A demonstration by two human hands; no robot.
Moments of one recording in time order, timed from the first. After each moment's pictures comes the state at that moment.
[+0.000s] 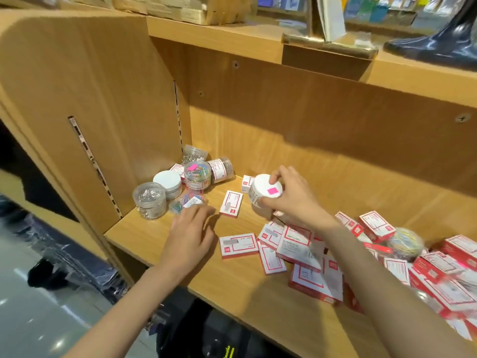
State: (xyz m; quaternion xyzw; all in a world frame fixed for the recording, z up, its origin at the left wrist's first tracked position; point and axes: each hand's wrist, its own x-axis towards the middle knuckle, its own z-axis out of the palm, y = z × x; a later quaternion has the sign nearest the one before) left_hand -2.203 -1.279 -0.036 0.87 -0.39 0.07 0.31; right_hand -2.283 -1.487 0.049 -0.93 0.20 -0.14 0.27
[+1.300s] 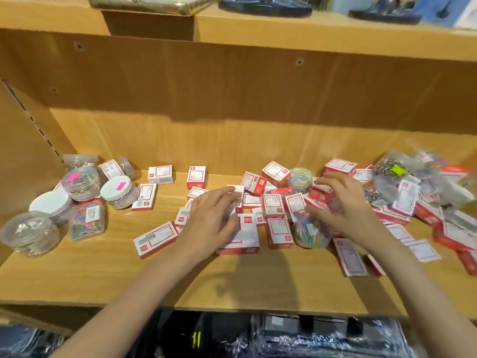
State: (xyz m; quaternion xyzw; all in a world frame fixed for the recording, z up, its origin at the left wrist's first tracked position) left_hand -2.297 -1.399 -0.016 0.70 -0.64 -0.02 0.31; right_hand -2.531 -1.550 0.019 -0.90 0.35 -0.24 0.11
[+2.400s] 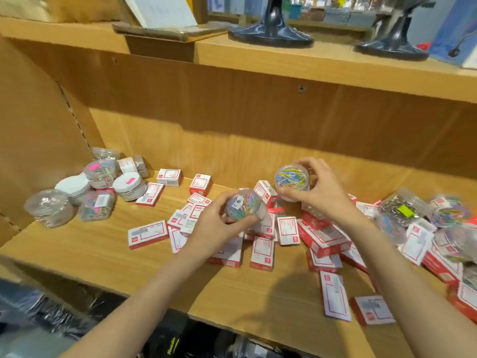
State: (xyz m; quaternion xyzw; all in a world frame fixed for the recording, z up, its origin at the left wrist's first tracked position) left_hand -2.353 -1.423 0.014 0.65 -0.39 -0.23 0.60; right_hand -2.479 -1.594 0.069 -0.88 0.28 -0.27 0.28
